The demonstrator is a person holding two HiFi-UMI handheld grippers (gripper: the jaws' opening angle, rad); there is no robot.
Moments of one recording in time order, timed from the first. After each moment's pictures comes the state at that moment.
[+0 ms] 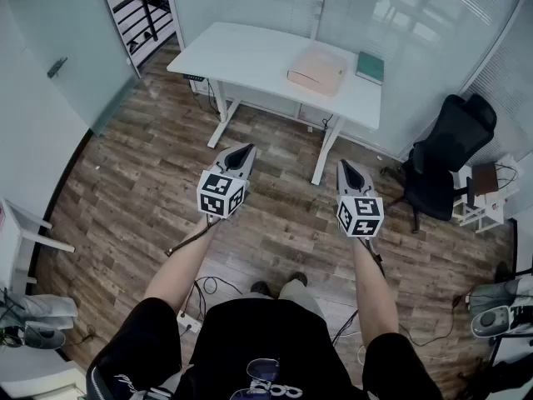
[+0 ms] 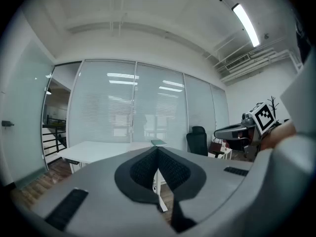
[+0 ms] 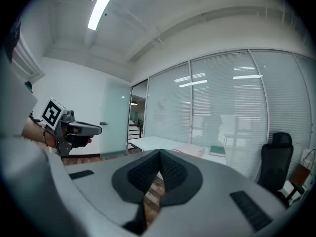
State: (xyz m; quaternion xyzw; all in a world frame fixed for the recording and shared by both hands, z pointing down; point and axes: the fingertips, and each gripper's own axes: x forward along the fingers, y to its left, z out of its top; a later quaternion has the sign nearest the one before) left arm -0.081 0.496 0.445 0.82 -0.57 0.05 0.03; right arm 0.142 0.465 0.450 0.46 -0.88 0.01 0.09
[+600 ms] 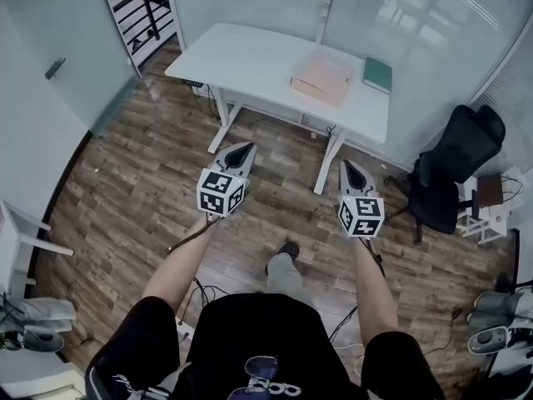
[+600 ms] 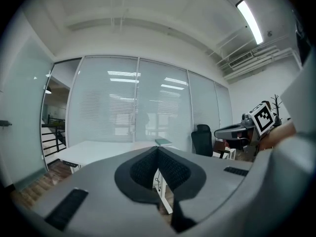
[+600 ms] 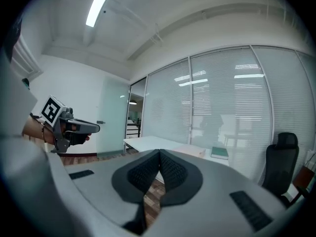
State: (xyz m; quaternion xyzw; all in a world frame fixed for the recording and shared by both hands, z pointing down) left arm -0.105 0.410 0.459 0.82 -0.57 0.06 0.03; right arm 0.124 0.373 0.467 0.46 -0.88 0.00 0.09
